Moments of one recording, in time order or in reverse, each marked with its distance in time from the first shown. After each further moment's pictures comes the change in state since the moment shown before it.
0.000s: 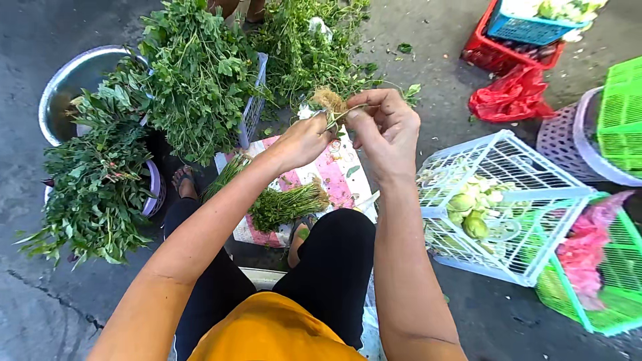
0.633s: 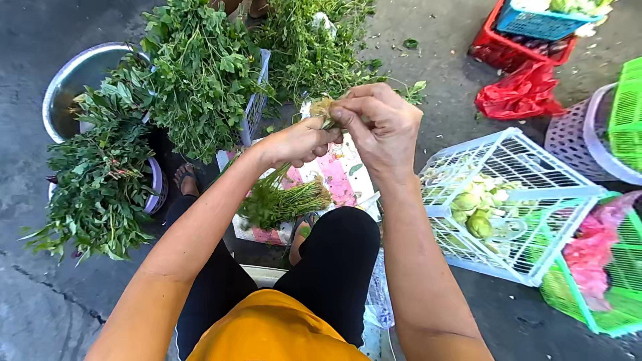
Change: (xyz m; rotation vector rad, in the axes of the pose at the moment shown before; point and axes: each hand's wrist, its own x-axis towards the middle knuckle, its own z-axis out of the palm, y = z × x) left_hand -0.008 -0.009 -0.006 -0.627 -0.284 -0.106; right_hand 0.010 0.003 0.006 -0.240 -0.002 -0.457
